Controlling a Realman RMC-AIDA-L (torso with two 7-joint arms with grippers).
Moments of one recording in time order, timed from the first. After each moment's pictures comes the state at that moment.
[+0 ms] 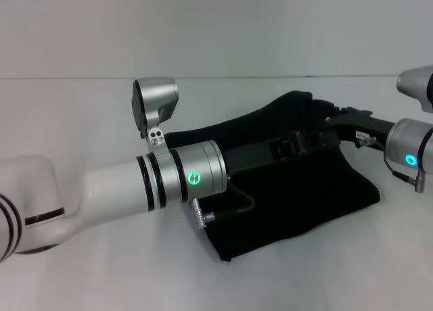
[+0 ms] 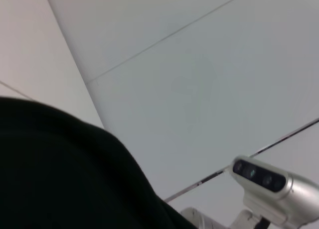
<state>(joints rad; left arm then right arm) -0.94 -2.17 0.23 0.01 2.09 1.24 -1.76 0.74 2.10 -0.75 -0.36 -1.78 -0.77 1.43</state>
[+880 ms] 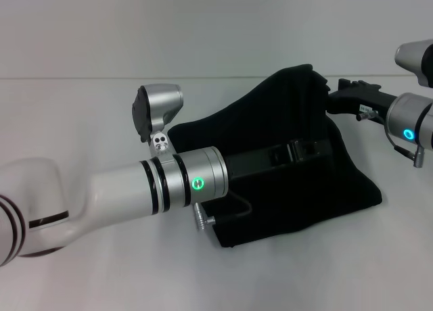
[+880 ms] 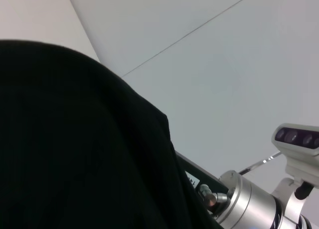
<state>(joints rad) -0.94 -2.18 0.24 0.00 2.10 1.15 -1.72 0.79 2.10 -0.75 -0.37 -1.71 -0.65 1.39</state>
